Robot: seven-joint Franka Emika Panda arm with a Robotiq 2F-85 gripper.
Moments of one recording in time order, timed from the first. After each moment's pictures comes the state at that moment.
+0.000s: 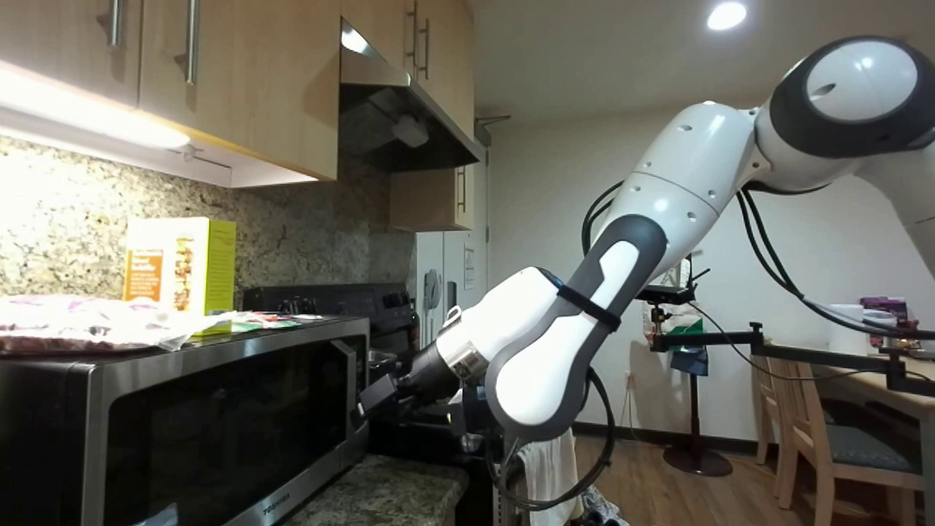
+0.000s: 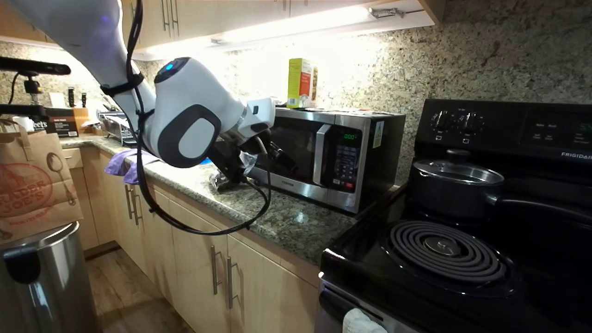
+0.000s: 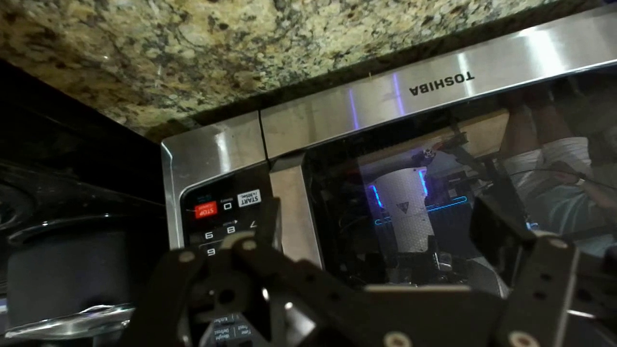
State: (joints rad) arm -0.17 0.33 0.24 -2.23 -0.02 3.50 0.20
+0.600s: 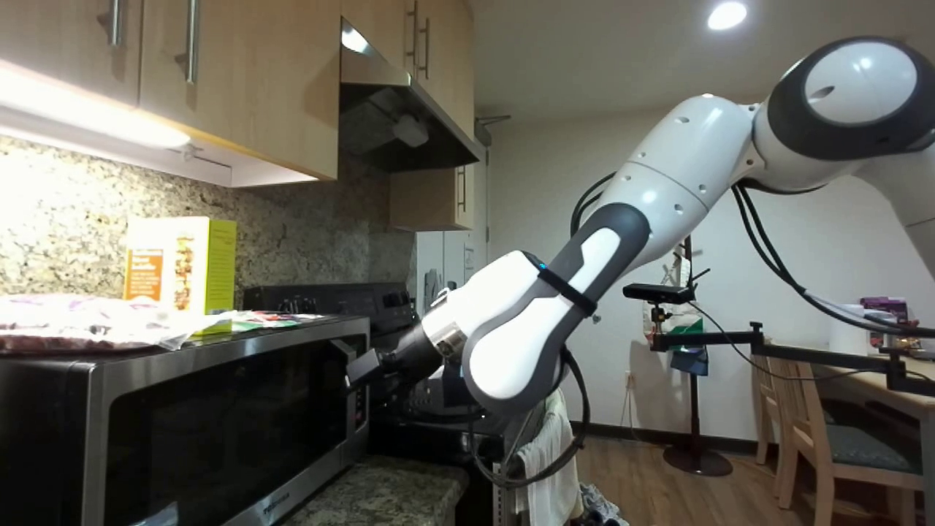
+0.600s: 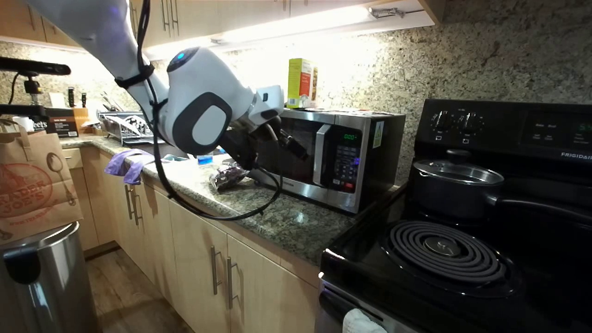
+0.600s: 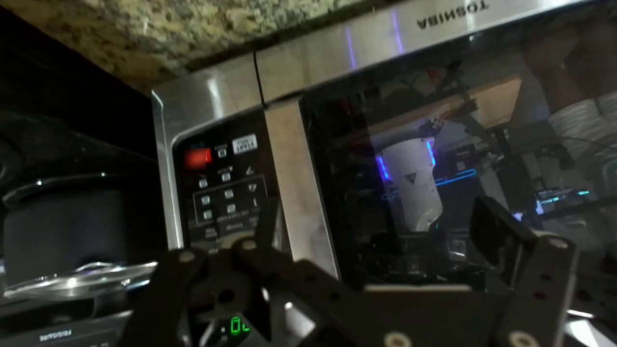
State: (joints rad) arm -0.09 0.34 0.16 -2.13 0.02 3.46 0.20
